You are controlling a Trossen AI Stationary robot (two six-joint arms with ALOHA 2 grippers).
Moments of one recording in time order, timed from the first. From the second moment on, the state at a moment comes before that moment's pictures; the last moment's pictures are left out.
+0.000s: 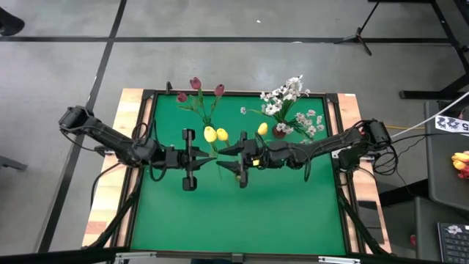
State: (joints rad) left arm -0.34 1.18 0.61 0.92 -0.34 0.42; right arm 0.21 1.68 1.13 0.64 0.17 0.19
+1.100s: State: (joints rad) left arm -0.32 1.18 0.61 0.78 -0.34 0.37; right arm 0.26 1.68 1.13 0.58 0.32 0.13
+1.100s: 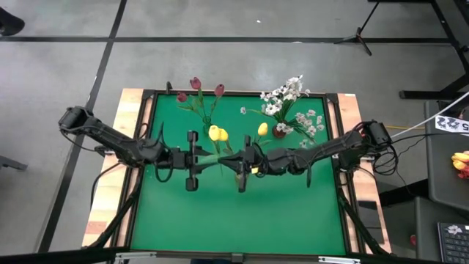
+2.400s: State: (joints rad) left arm -0.43 1.17 0.61 0.56 -0.59 0.38; right arm 0.50 1.61 0.74 1.13 0.79 -0.26
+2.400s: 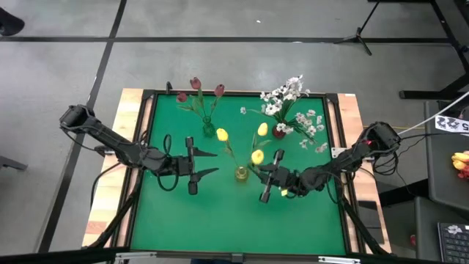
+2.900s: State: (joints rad) left arm -0.42 1.17 0.61 0.56 -0.59 0.37; right arm 0.45 1.70 0.69 1.21 0.77 -0.16
